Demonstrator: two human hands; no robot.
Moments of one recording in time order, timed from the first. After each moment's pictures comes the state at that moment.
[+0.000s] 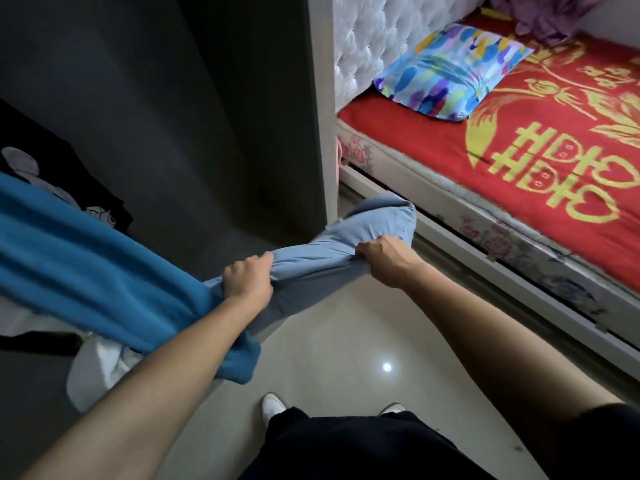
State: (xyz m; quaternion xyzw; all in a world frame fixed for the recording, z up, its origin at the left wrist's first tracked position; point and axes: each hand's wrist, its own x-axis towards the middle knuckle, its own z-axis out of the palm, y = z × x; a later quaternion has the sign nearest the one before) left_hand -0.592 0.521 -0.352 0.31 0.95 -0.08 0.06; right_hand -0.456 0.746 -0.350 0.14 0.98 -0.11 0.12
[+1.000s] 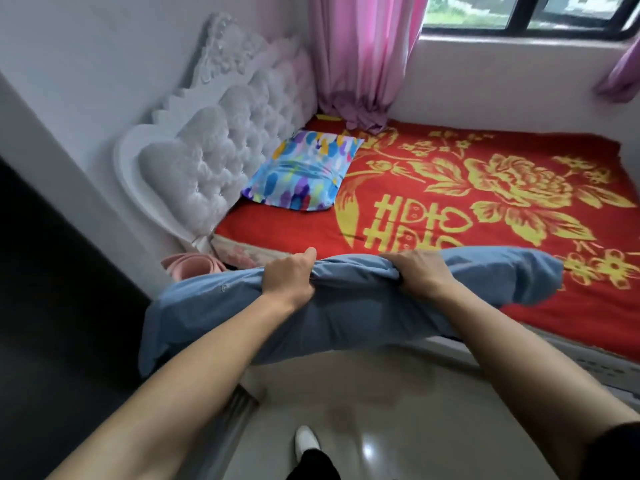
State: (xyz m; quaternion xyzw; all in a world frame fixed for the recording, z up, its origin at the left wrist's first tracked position) left_hand -0.552 0.920 -0.256 0.61 0.79 0.06 -0.02; right_hand -0.335 1.050 -0.266 0.39 0.92 -0.04 0.02
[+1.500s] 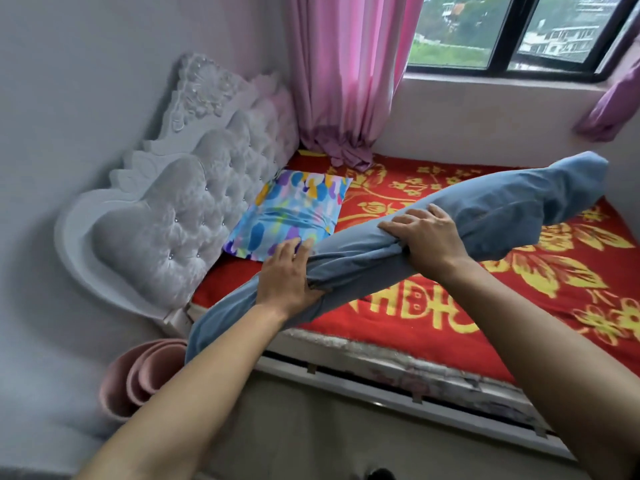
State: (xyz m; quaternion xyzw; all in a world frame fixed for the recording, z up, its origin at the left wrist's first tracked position) left_hand -0.731 1.145 -0.261 0.65 0.73 0.20 -0.07; right_hand -0.485 1.260 -0.189 0.40 0.90 0.13 -0.14
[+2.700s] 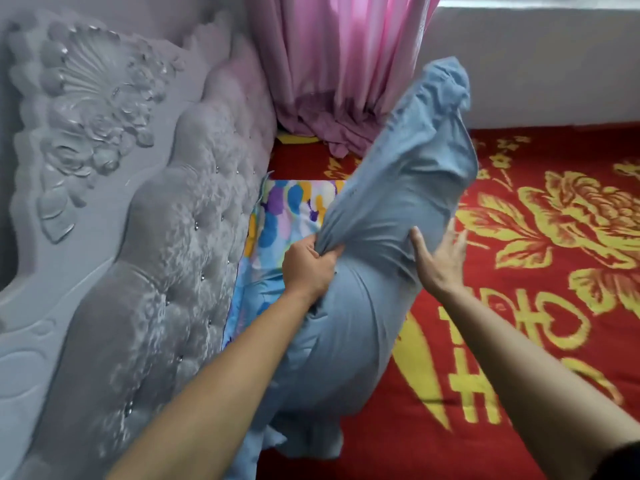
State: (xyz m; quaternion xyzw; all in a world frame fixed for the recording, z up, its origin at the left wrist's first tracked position) left_hand -1.026 1.660 -0.309 0.44 0.71 0.43 0.35; right_hand -0.804 1.710 -0.352 0.75 0.52 -0.29 -0.29
